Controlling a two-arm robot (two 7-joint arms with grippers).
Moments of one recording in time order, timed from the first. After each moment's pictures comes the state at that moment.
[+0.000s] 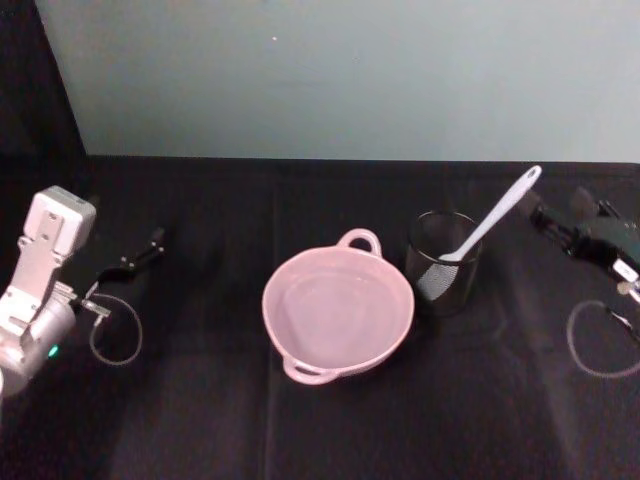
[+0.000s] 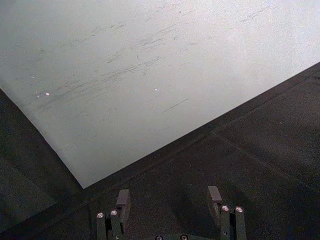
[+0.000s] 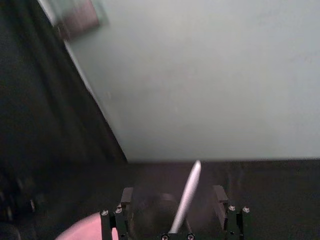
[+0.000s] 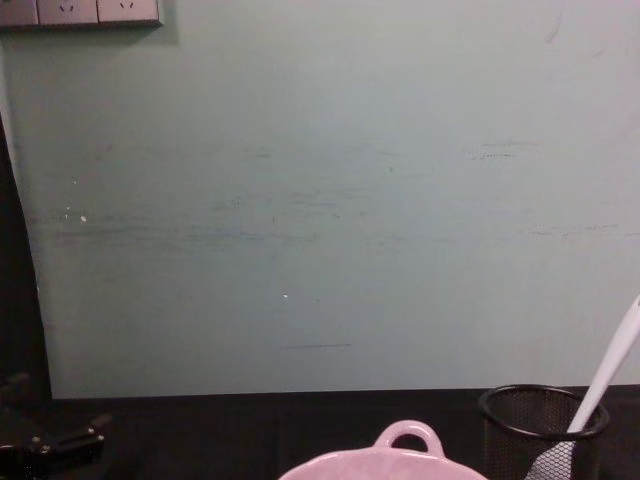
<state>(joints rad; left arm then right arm) -0.20 0.60 0.45 -1.41 -0.25 -0.12 0.03 -0.02 0.61 -0.12 -1.72 0.87 0.10 0.26</state>
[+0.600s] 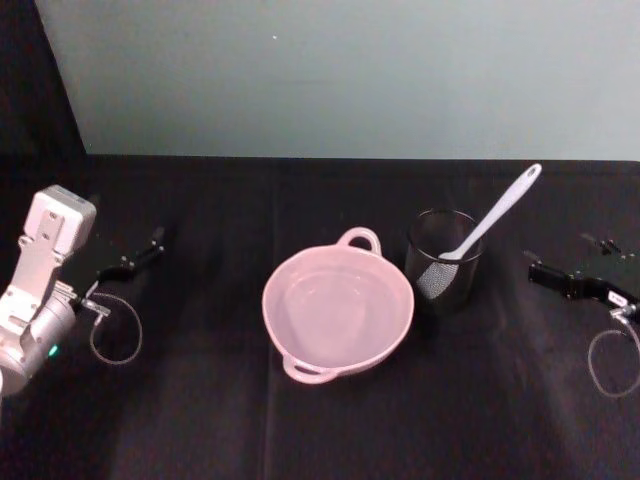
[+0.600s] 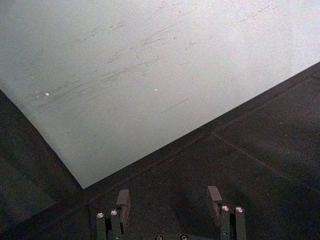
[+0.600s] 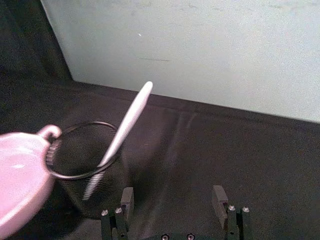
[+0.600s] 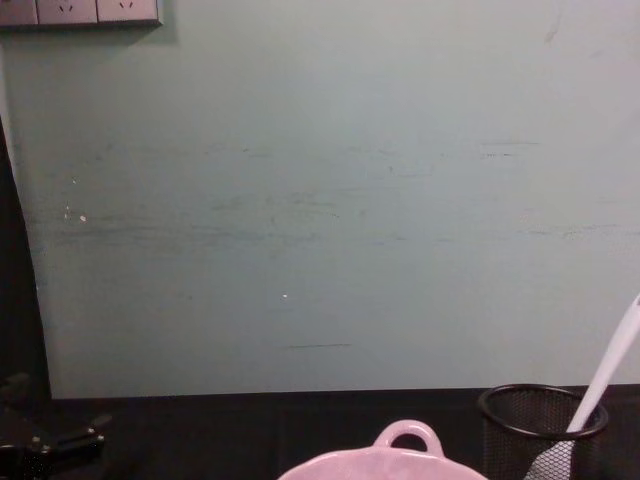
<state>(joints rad) -0.20 0.60 0.45 -1.41 -0.25 -0.12 0.03 0.08 0.71 -0.23 -1.63 0.66 0.28 0.19</state>
